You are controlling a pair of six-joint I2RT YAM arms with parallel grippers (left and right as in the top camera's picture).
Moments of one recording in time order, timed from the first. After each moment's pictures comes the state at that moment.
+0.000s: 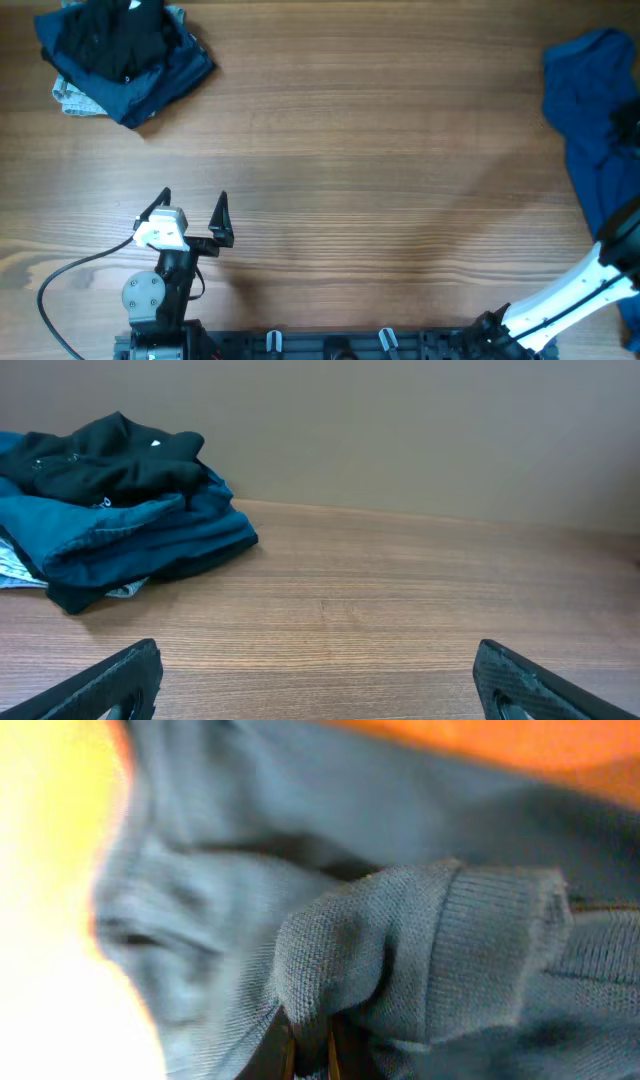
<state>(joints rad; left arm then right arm) 0.07 0.02 0.01 -0.05 0.21 -0.15 -0.74 2.13 1.54 -0.31 -0.33 0.31</state>
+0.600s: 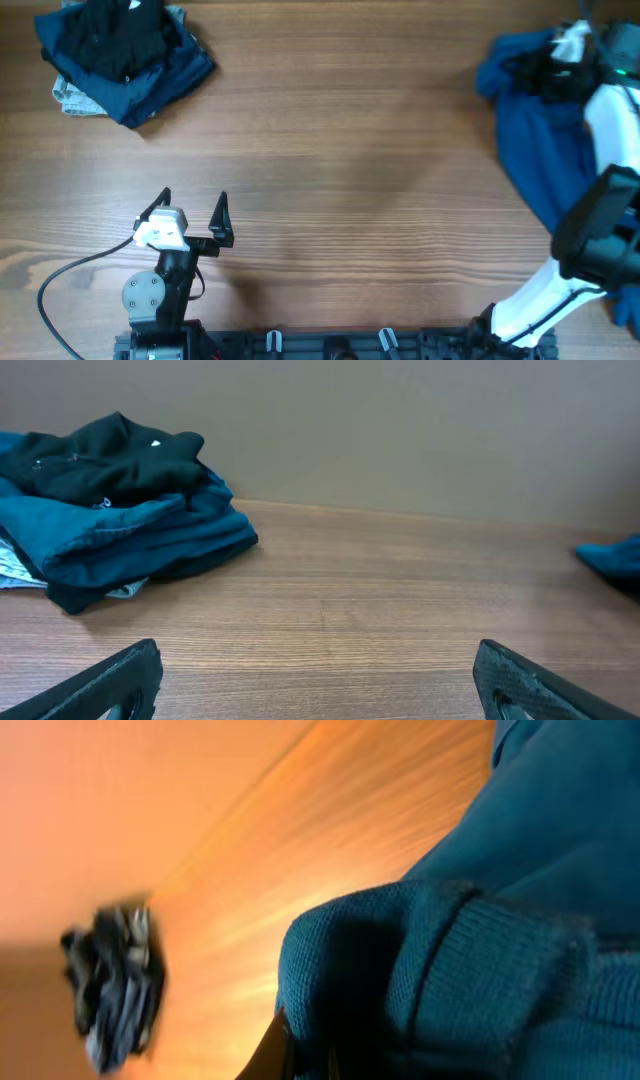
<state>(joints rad) 0.07 0.02 0.01 -0.05 0.21 -0.15 -0.33 1.96 1.54 -0.55 -0.73 0.34</state>
